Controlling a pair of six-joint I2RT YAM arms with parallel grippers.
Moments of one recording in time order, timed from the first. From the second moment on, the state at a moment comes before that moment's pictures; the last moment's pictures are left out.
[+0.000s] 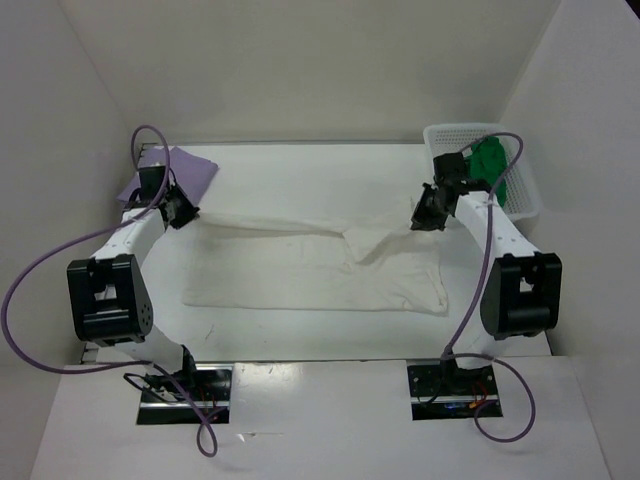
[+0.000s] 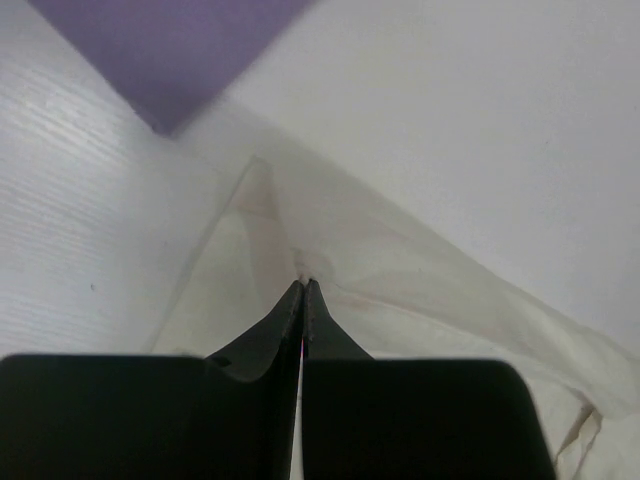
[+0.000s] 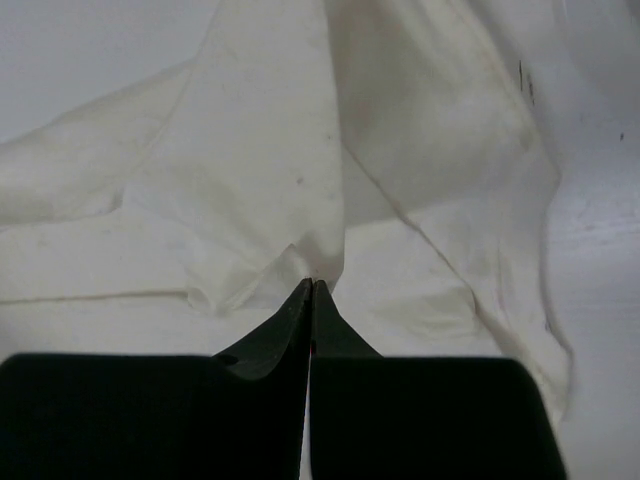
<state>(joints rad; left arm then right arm) 0.16 1.60 1.12 -0.31 0.06 -0.53 0.07 1.62 1.29 -0.72 -0.08 0.50</state>
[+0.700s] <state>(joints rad) 0.23 1.41 0.92 -0.32 0.12 -0.59 0.07 1.26 1.09 -0.96 -0.08 0.53</state>
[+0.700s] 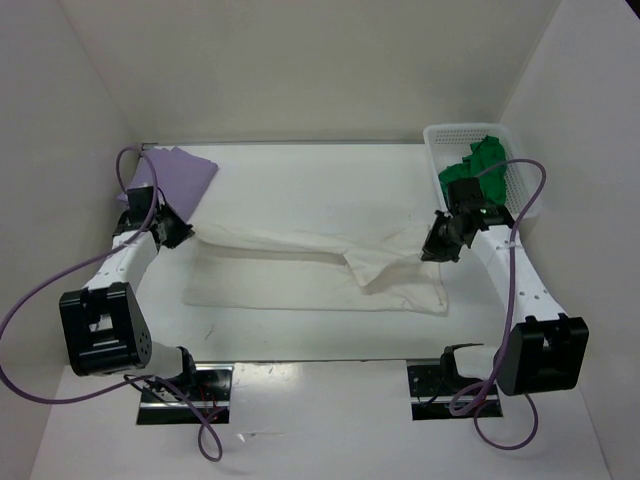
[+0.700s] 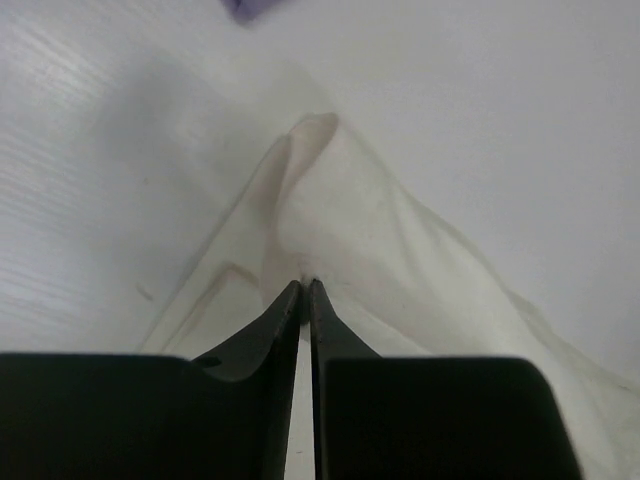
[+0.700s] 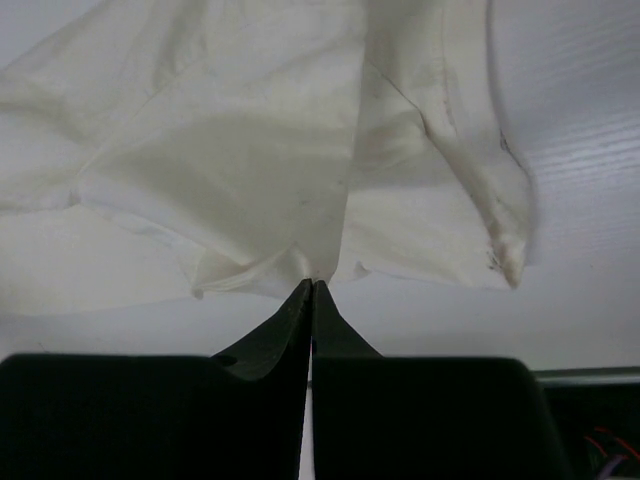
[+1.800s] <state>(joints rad) 0.00 1.51 0.86 -0.26 0.14 -0.66 0.65 1.63 1.09 -0.76 -0.02 0.62</state>
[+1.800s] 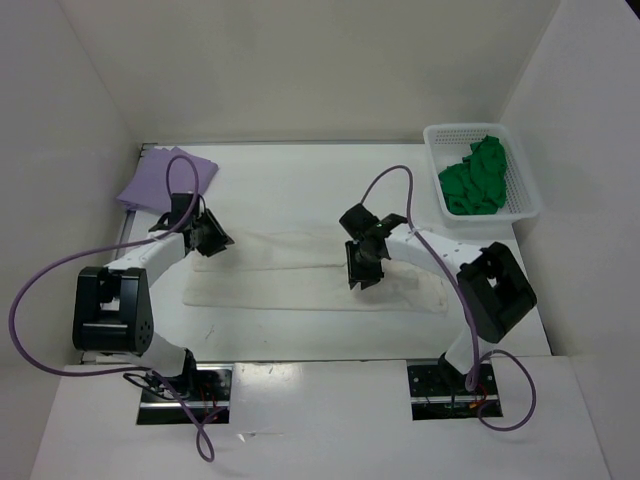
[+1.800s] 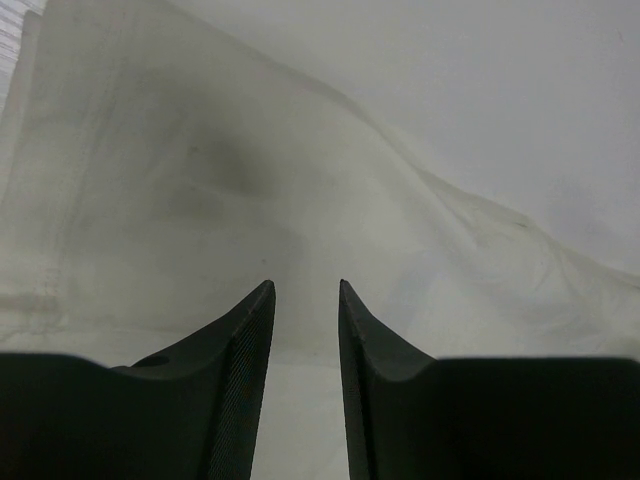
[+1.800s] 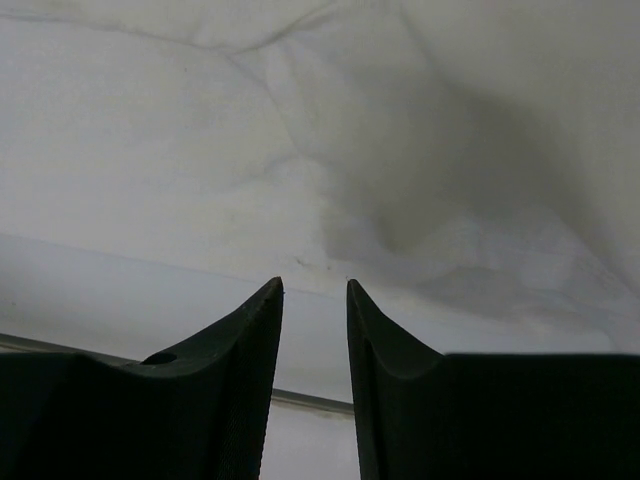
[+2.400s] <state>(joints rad) 0.04 1.56 0.80 -0.22 0.15 -0.67 0.65 1.75 1.09 -0.69 0.02 0.62</state>
